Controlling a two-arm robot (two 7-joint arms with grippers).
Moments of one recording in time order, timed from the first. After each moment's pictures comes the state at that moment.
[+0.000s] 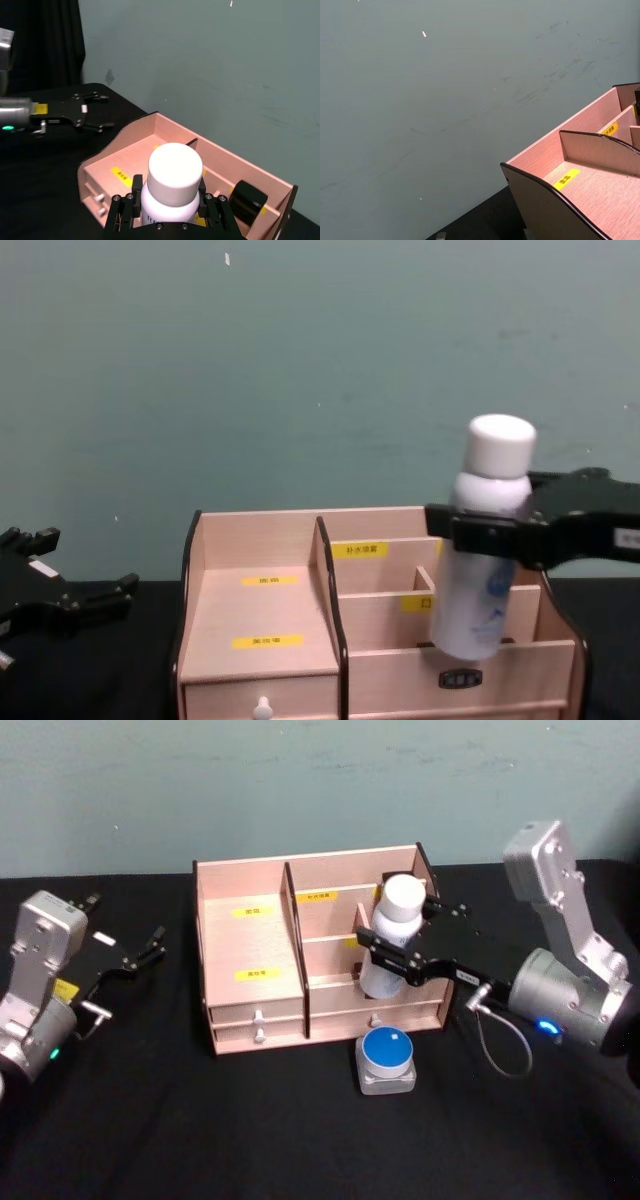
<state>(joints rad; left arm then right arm) -0.20 0.60 0.45 -1.41 -0.25 -0.12 0.03 0.19 0.52 -0.39 -1.75 0.36 0.20 0.43</state>
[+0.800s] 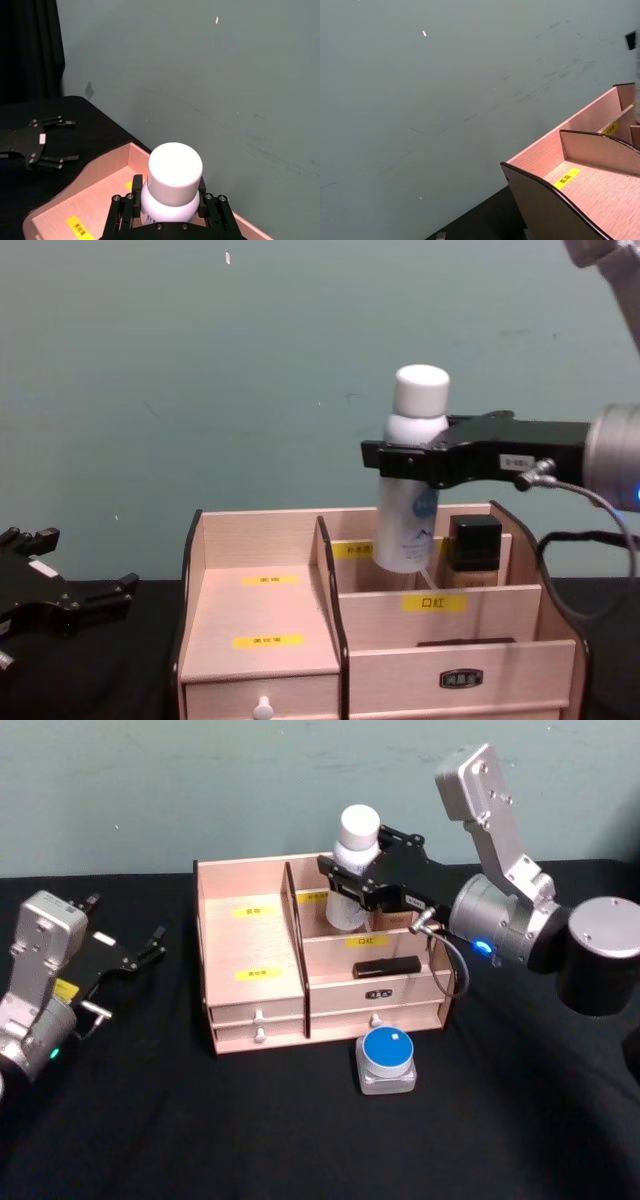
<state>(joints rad) -0.20 0.60 0.45 -1.41 -0.25 -0.12 0.03 0.44 0.36 -0.46 -1.49 0.29 0.19 0.42</state>
